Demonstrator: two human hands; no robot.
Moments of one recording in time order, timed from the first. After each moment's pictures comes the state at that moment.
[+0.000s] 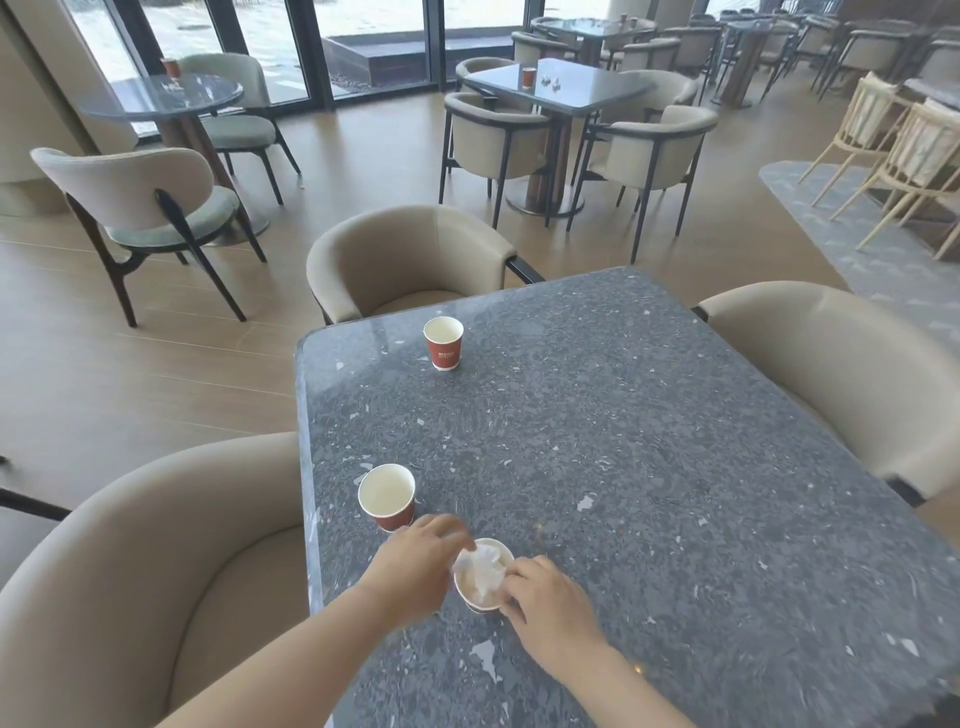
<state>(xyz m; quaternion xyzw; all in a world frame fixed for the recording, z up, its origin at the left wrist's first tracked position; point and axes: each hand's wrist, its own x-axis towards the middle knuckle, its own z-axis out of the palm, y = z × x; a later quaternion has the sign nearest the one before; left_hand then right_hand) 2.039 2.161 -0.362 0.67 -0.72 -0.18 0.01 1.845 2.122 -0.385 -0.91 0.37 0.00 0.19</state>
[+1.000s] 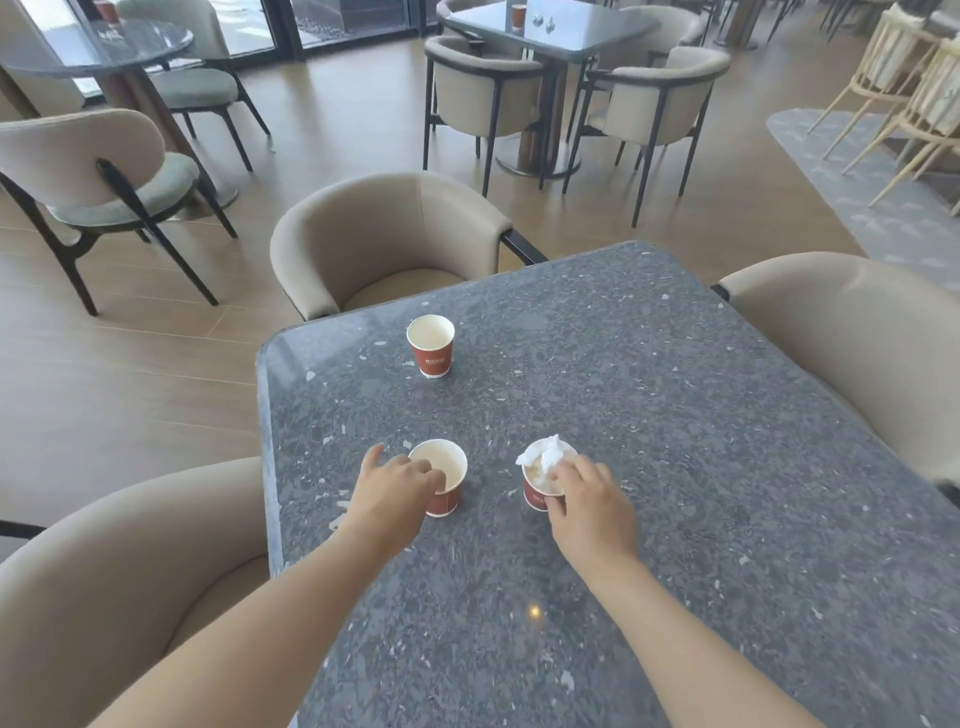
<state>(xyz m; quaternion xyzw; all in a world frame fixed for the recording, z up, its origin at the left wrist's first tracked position) 2.107 2.034 -0.374 0.73 -0.68 -0.05 -0.09 1.884 1.971 -0.386 -0.83 0.54 -0.13 0.10</state>
